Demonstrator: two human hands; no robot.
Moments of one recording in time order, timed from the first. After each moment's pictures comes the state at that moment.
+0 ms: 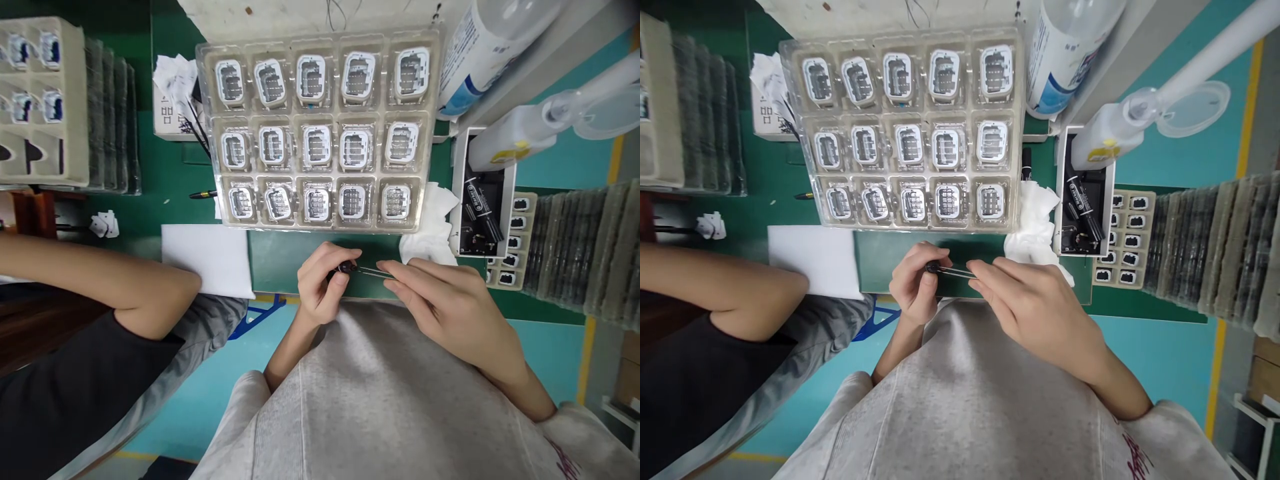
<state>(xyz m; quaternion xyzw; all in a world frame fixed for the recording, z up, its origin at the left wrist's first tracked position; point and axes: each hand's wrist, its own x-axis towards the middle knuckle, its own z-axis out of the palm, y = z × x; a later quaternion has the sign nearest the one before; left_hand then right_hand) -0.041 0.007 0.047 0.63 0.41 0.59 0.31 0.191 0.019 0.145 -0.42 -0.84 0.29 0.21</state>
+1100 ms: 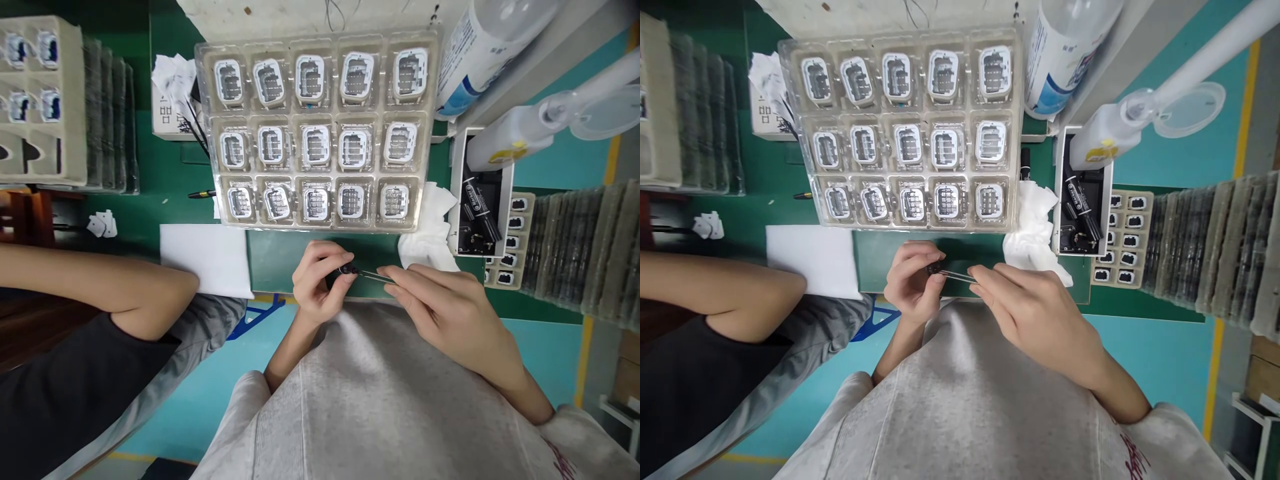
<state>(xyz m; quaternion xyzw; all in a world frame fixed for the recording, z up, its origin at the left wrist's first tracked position) -0.040 0.011 0.032 0.65 0.42 0.61 0.18 0.192 0.011 0.144 -0.43 -0.83 0.30 0.22</state>
